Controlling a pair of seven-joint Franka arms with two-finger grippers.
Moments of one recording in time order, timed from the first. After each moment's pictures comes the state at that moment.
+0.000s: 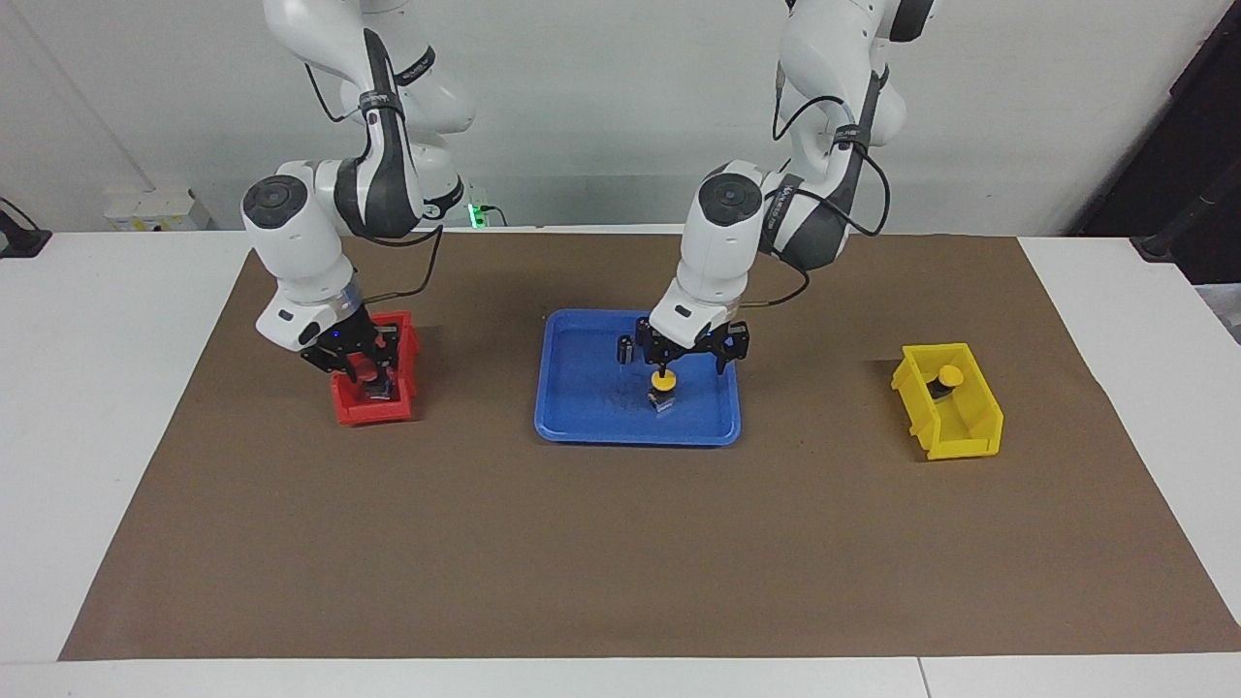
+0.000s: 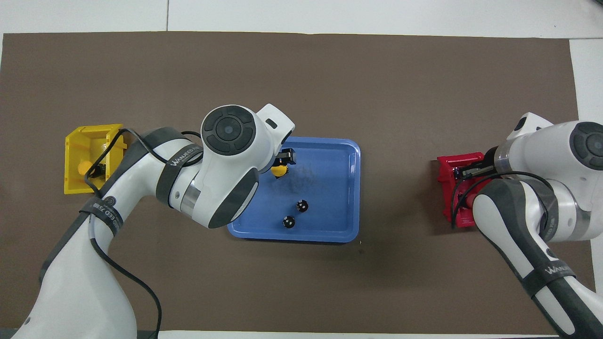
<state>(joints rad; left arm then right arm) -0.67 0.30 0.00 -1.79 -0.01 2.12 -0.63 -0.16 0.01 0.15 -2.26 -0.04 2.31 -0.22</state>
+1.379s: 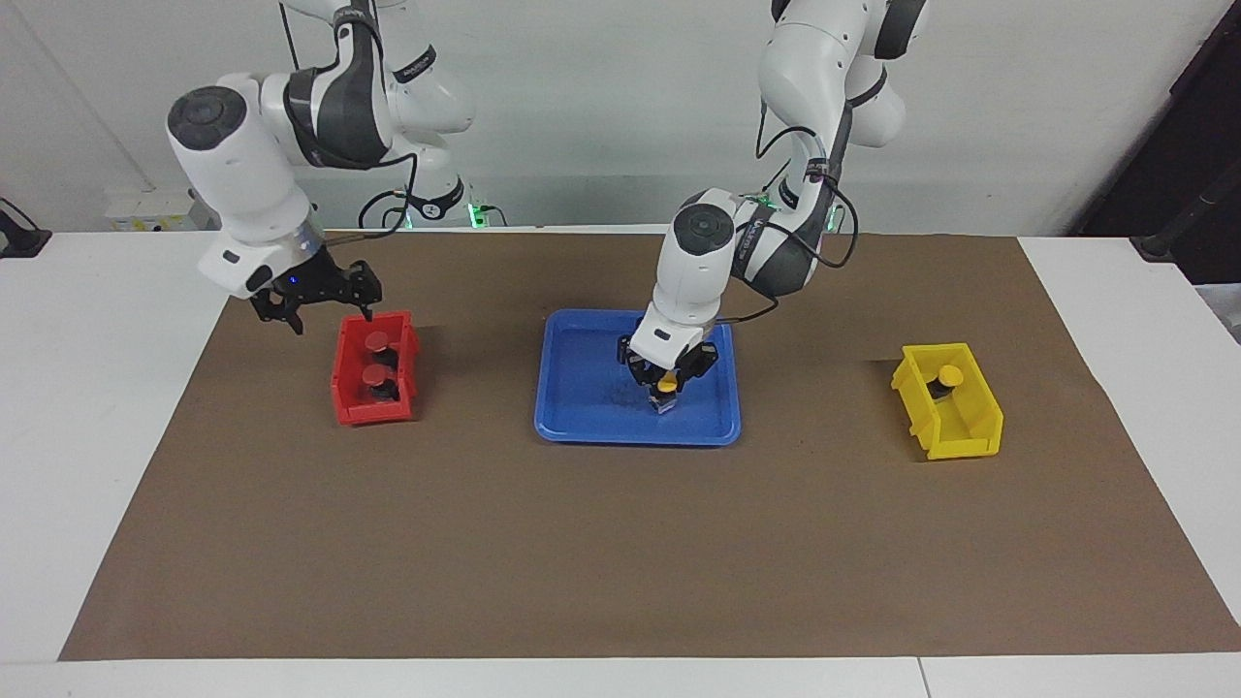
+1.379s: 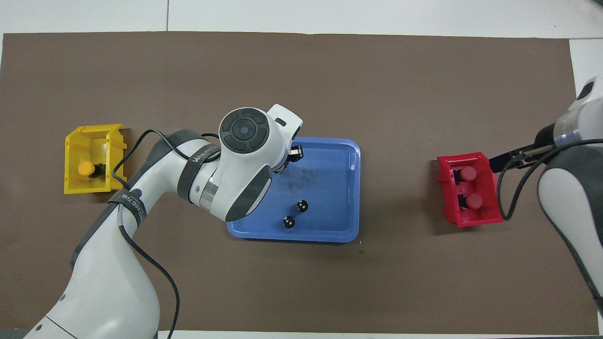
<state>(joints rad) -0.67 0.37 0.02 -1.72 -0.06 2.13 -0.72 -0.16 -0.07 0.14 -1.84 -0.03 1.70 -0.22</state>
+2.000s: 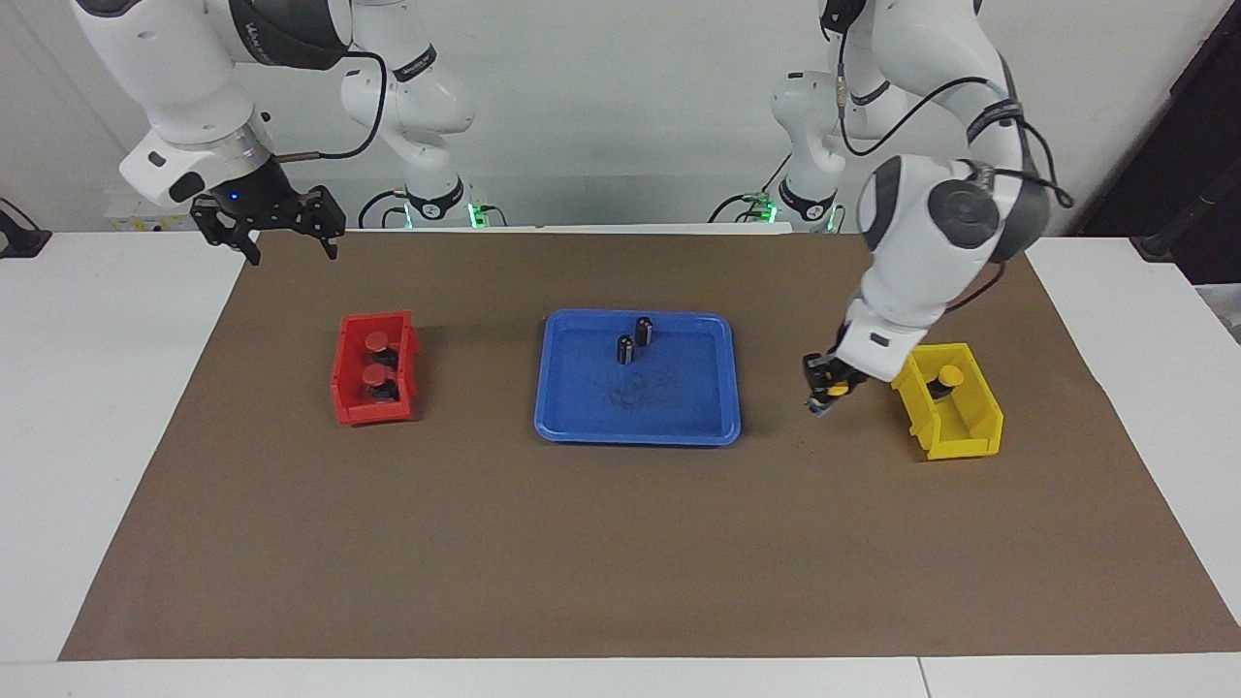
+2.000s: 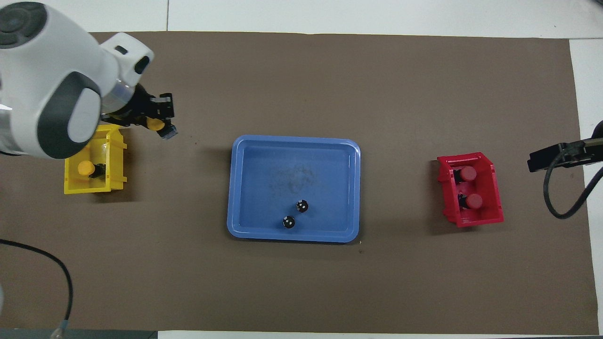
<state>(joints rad) -0.22 0.26 0.05 -1.59 -0.06 1.81 -0.23 -0.17 -0.07 0.14 -1.69 -0.03 1.54 -0.13</state>
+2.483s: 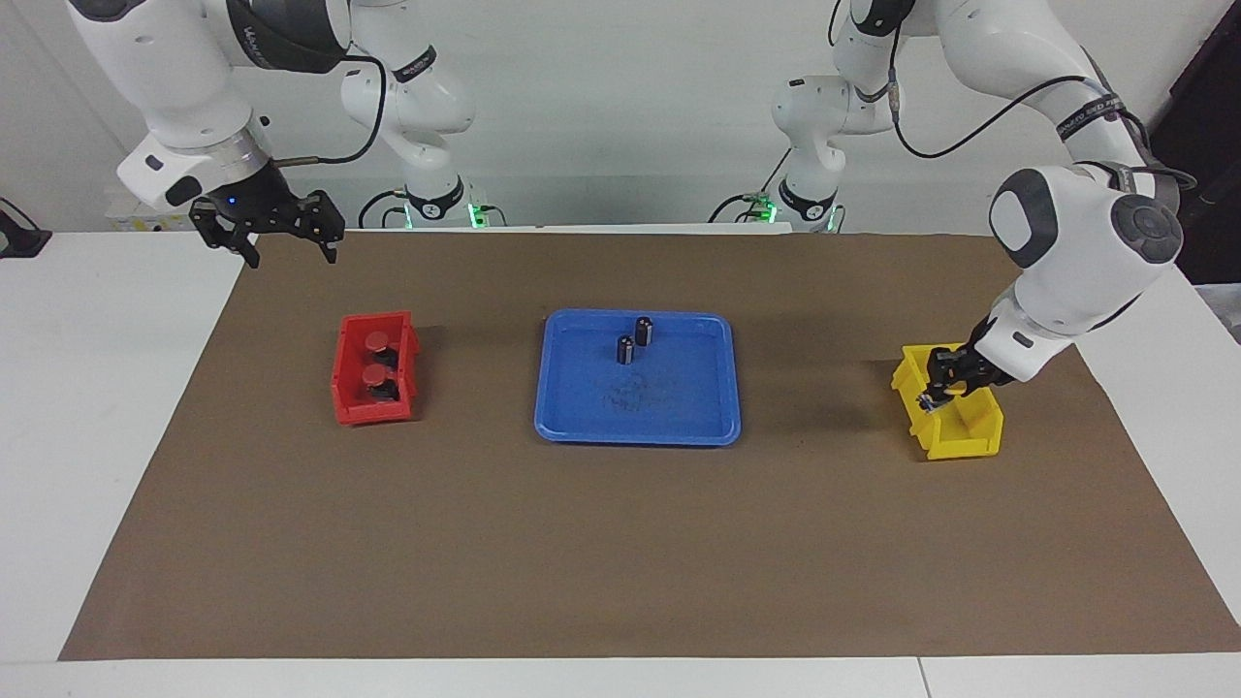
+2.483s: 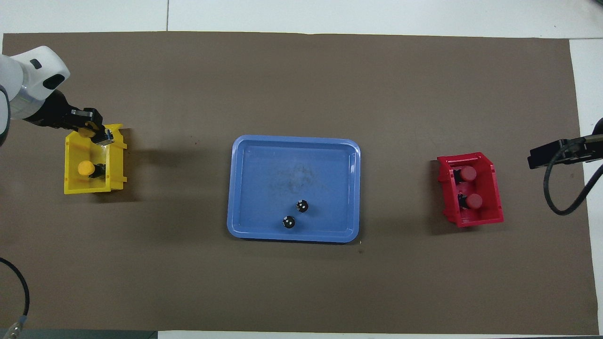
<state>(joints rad) -0.04 0.26 0.05 -1.67 -0.06 1.85 0.23 -0.17 -0.06 0.14 -1.67 -0.03 1.54 -0.13</state>
